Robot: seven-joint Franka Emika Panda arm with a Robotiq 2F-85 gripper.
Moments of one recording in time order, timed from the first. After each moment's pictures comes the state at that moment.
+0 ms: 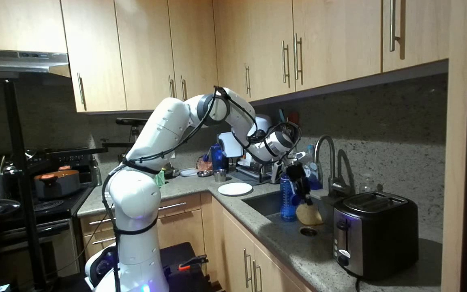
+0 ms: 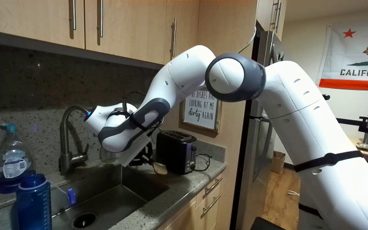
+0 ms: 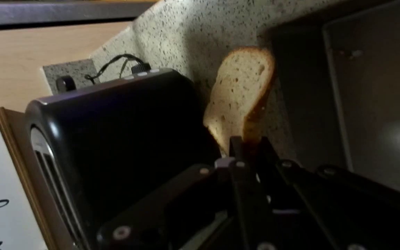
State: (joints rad) arm 0.21 0.58 -0.02 -1.60 -0.71 1.75 0.82
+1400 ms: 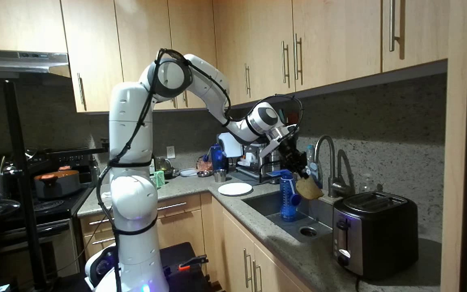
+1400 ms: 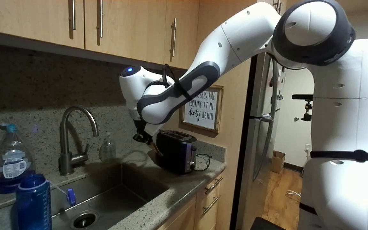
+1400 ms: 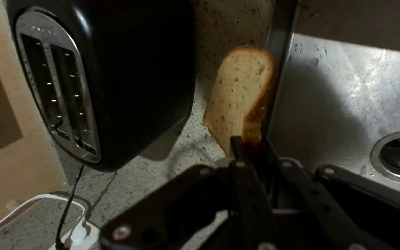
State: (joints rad) arm 0.13 0.10 -0.01 -2.04 -0.70 2.24 0.42
